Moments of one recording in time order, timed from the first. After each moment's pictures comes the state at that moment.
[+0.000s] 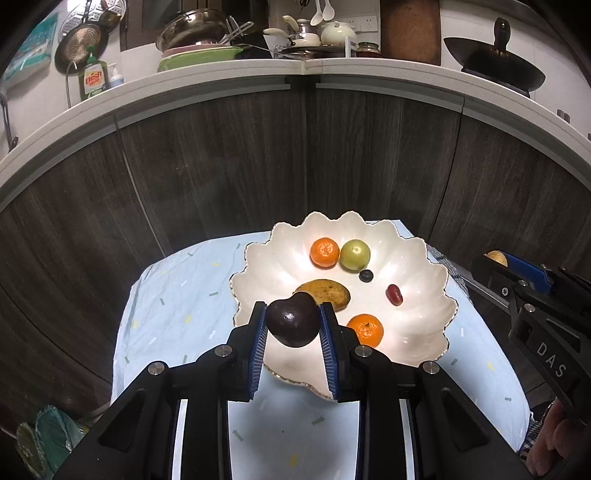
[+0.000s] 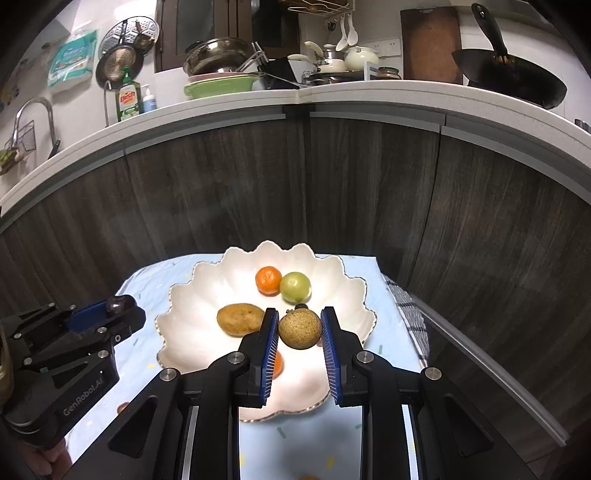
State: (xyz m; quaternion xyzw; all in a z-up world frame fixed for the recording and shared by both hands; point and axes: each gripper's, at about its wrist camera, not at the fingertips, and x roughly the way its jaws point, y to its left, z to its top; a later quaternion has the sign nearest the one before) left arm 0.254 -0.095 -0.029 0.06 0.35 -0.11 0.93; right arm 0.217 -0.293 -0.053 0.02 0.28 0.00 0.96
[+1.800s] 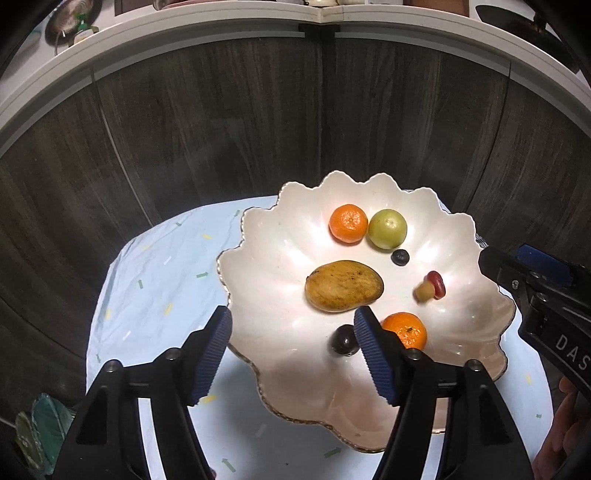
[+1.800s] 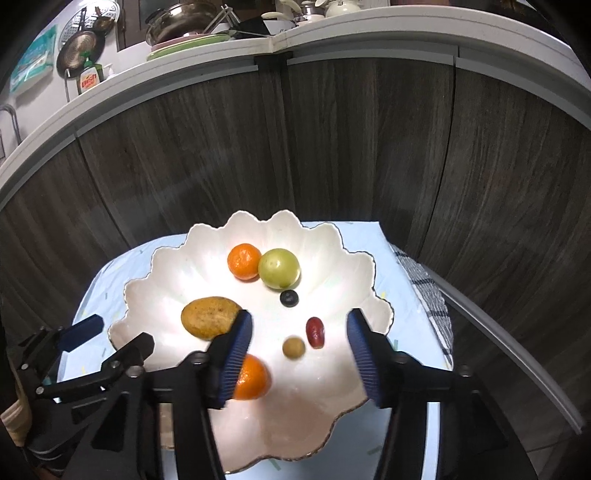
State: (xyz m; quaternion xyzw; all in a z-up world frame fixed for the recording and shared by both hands) left arm 0.312 -0.099 -0.086 0.06 0.41 -0.09 0.91; right arm 0.288 -0.302 -0.099 0.06 0.34 -0.02 0.94
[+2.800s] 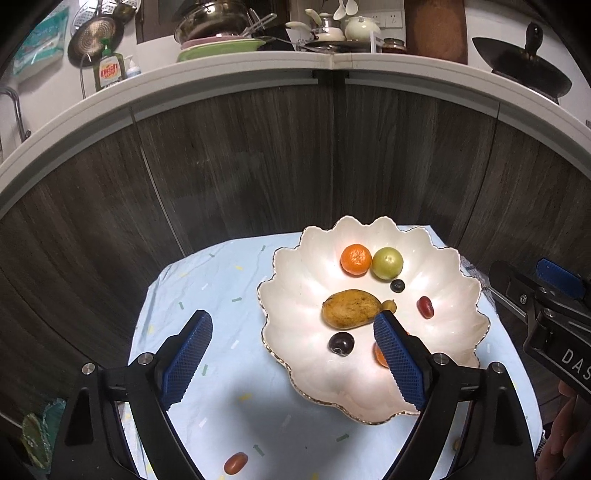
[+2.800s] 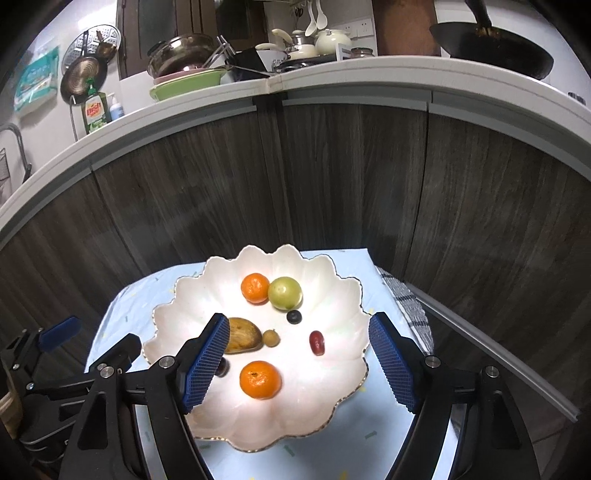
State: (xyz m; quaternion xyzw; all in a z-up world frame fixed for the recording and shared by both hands) left arm 0.277 -0.081 -0.028 0.06 0.36 -0.07 0.93; right arm 0.243 -0.297 -0.051 0.07 0.29 -0.04 0.95
